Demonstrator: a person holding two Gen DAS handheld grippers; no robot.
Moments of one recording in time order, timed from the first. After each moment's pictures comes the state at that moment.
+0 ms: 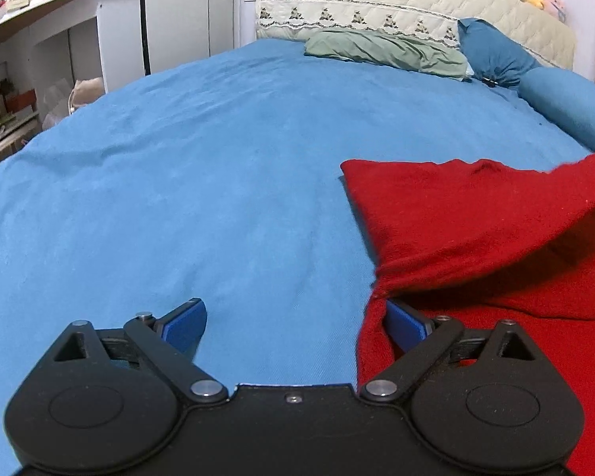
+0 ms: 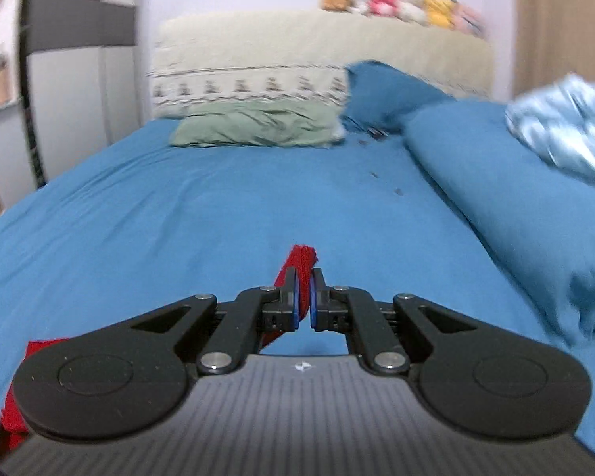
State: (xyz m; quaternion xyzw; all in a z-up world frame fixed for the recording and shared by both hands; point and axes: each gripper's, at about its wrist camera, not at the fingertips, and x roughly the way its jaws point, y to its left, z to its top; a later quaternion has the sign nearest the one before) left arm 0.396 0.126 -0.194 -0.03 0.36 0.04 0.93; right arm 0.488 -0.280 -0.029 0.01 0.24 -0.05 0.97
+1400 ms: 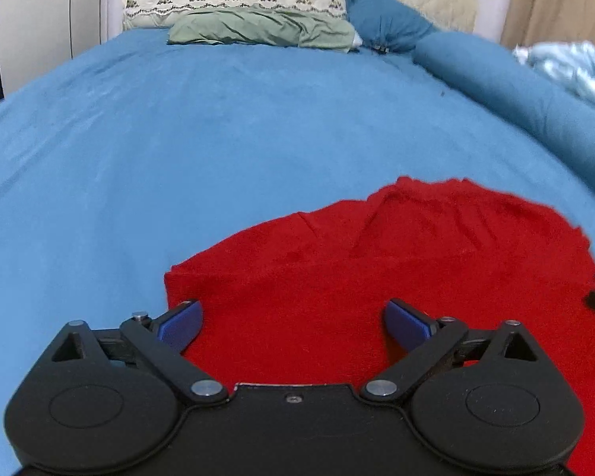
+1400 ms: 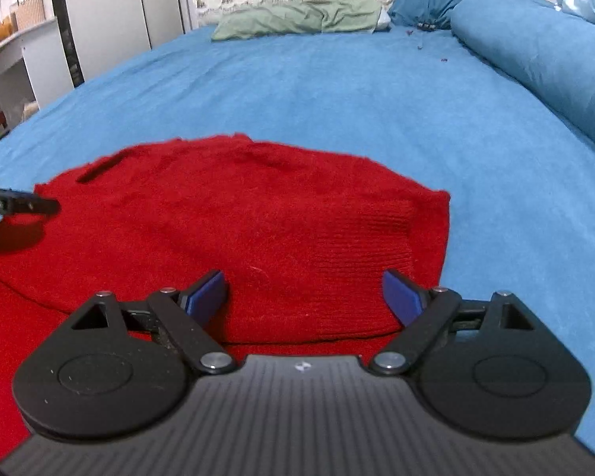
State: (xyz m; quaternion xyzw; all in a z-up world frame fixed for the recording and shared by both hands) left arm 0.511 0.060 -0.177 0.01 0.38 -0.15 0.91; right arm 0.443 -0.315 -0.183 0.02 0.34 0.05 0.94
